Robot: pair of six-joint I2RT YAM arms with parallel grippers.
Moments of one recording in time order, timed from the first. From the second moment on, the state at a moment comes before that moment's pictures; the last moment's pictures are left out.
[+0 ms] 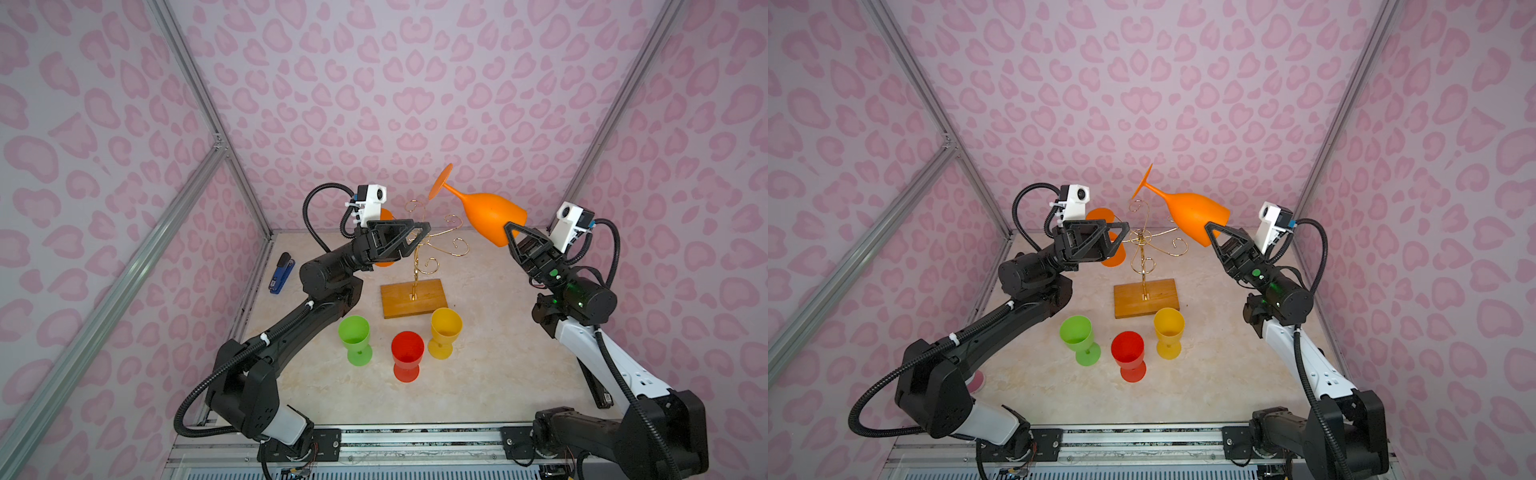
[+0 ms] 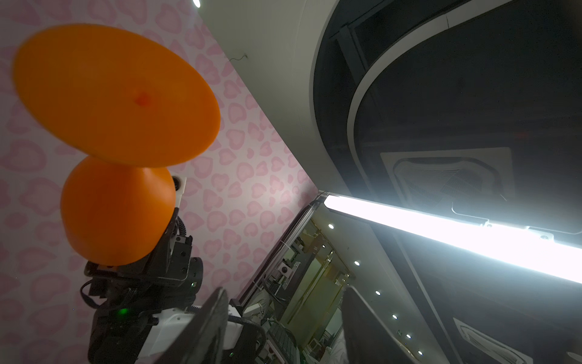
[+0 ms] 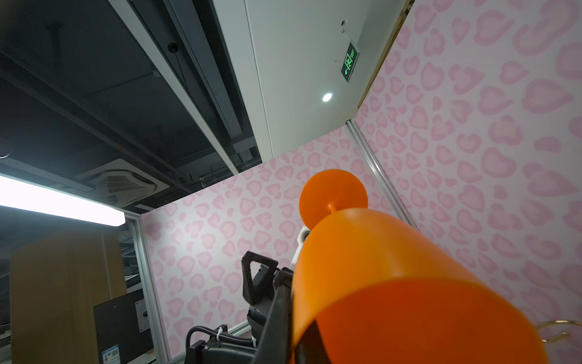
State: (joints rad) left arm -0.55 1.50 1.20 1.40 0.85 -1.82; right arm 0.12 1.16 0.89 1.29 -0.72 1.36
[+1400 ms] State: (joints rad) left arm -0.51 0.85 1.22 -0.24 0.50 -0.44; right arm 0.48 1.40 1.24 -1.00 0.03 0.22
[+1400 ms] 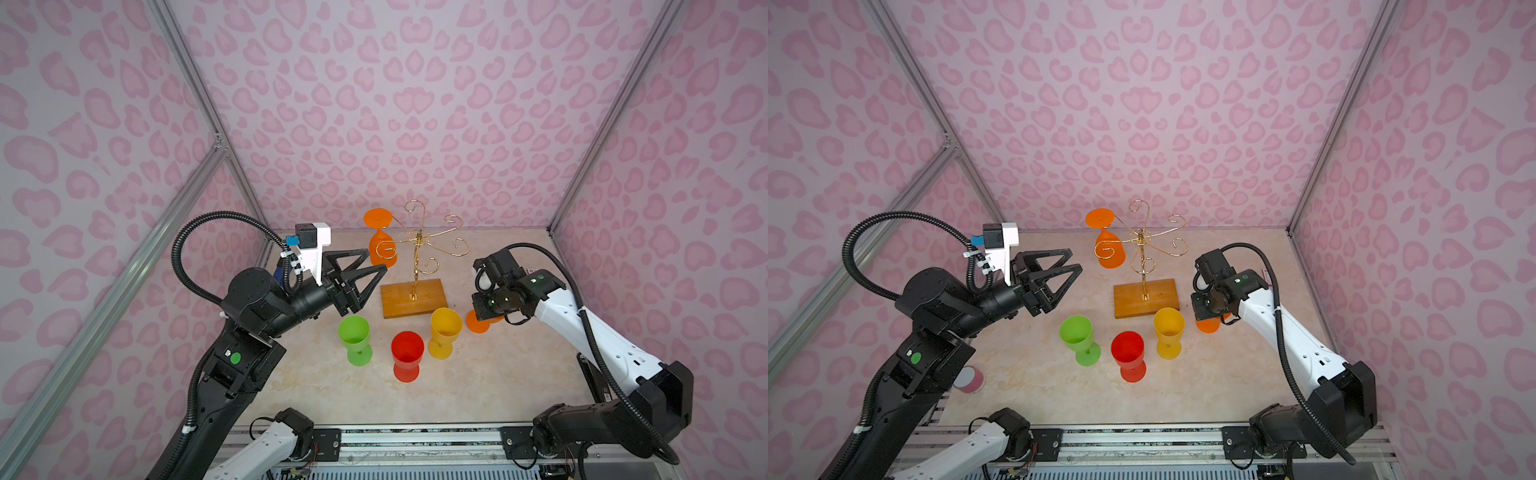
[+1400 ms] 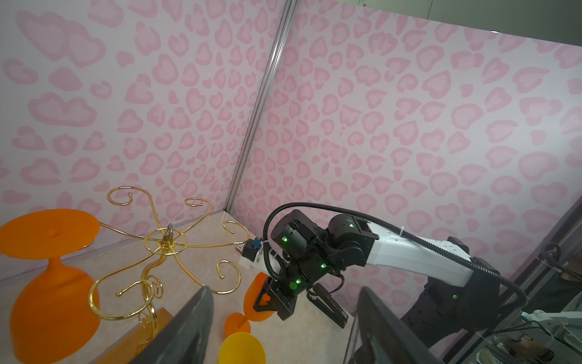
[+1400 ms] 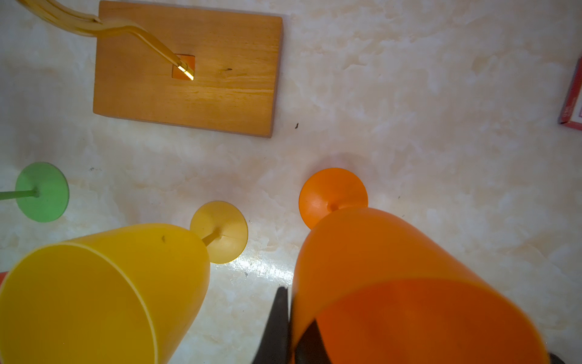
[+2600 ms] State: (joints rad) left arm -0.37 0.89 1.22 -0.27 0.48 -0.53; right arm 0.33 1.11 1.32 -0.98 0.00 0.25
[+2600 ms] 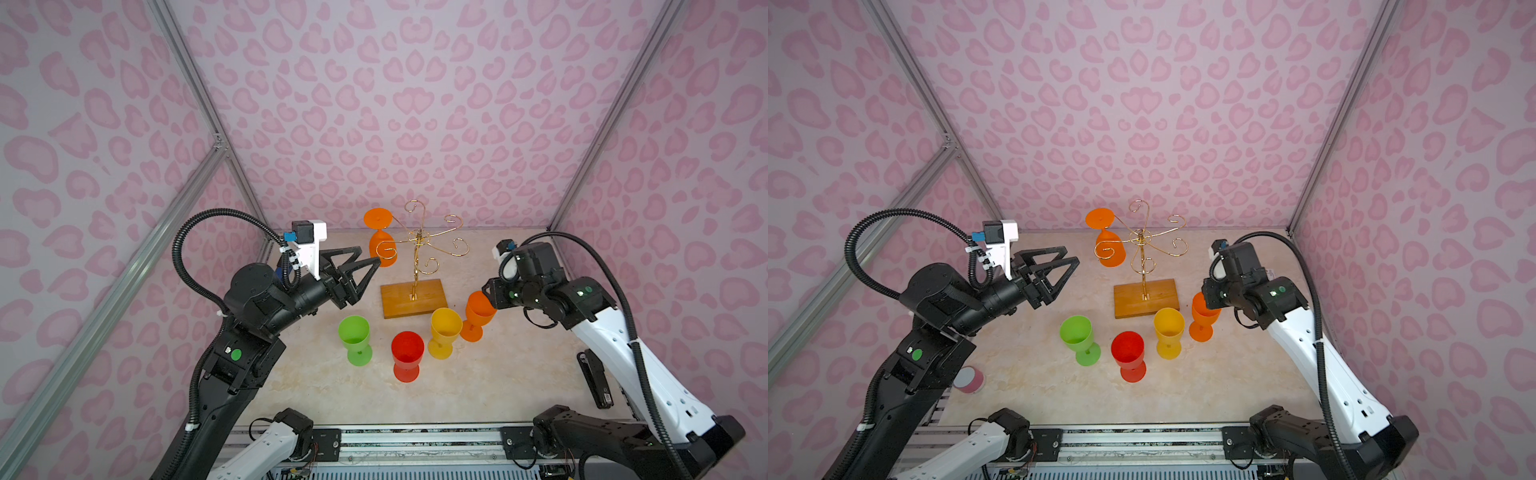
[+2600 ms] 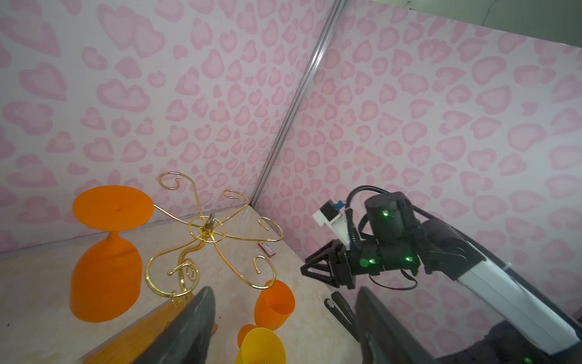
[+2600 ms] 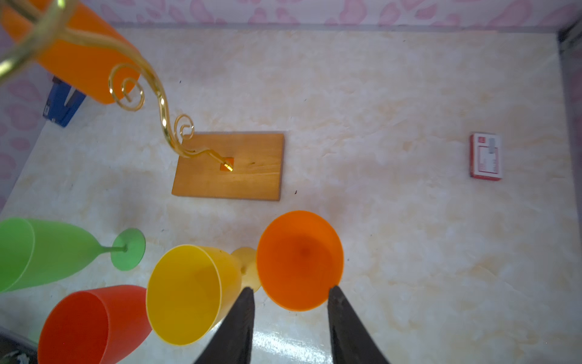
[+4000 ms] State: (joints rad) left arm -0.12 1.51 1.27 0.15 0.85 -1.16; right arm 0.07 0.88 1.13 -0.82 -0.16 0.30
